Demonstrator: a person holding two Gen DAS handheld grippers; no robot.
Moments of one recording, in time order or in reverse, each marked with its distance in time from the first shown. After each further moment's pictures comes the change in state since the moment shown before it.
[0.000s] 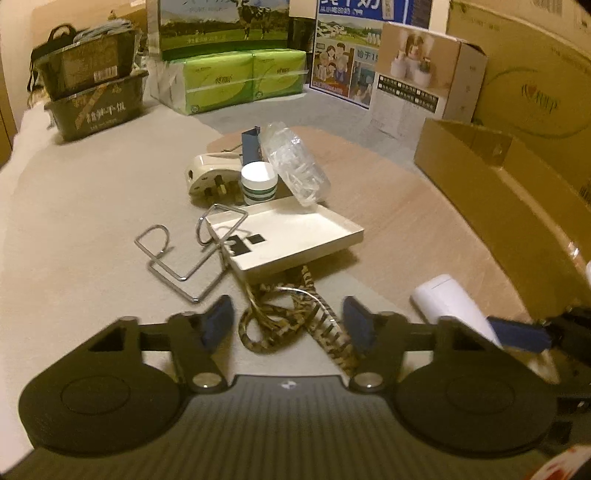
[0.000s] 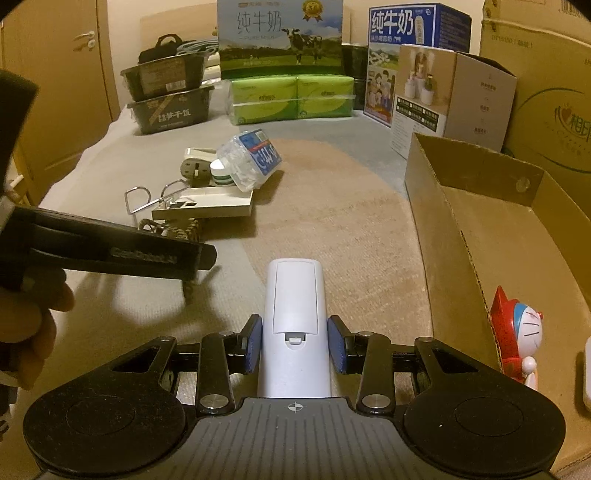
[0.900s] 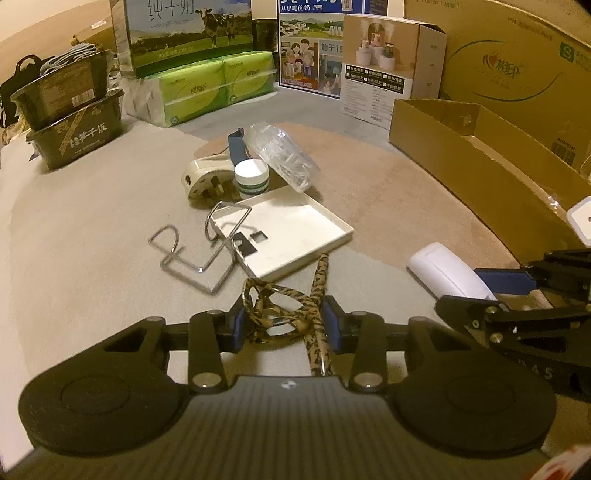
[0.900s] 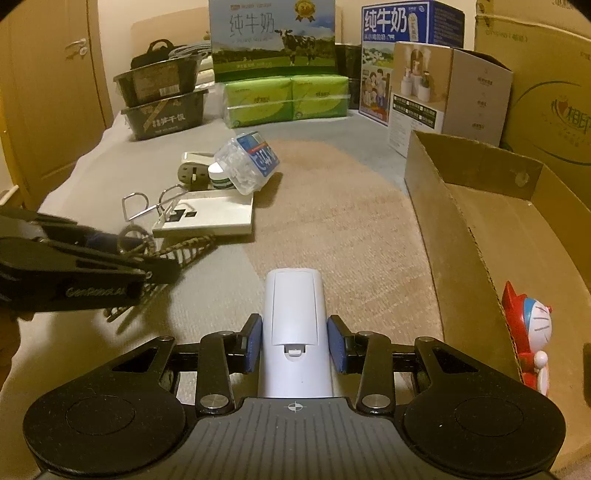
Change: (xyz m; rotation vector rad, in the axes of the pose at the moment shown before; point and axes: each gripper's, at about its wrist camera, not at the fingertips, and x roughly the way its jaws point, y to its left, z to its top) left arm -0.020 0.014 -0.011 0.125 0.002 -0.066; right arm 0.003 0.003 0.002 0.049 -0.005 -0.004
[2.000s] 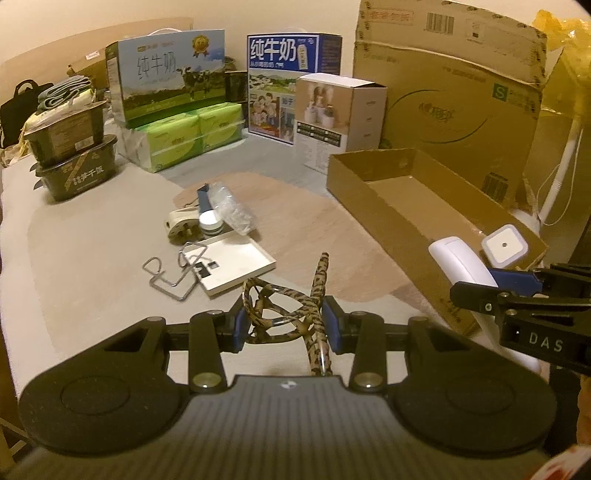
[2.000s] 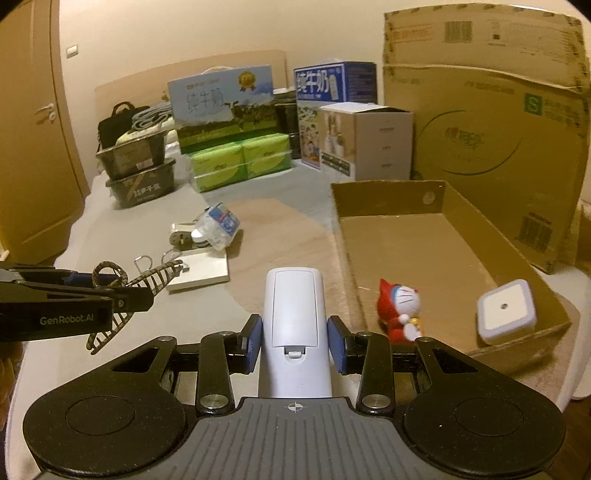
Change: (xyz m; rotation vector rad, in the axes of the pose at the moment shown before) left arm -0.107 -0.050 0.008 0.003 -0.095 -0.062; right arm -0.138 -0.014 -0.013 0.137 -0.144 -0.095
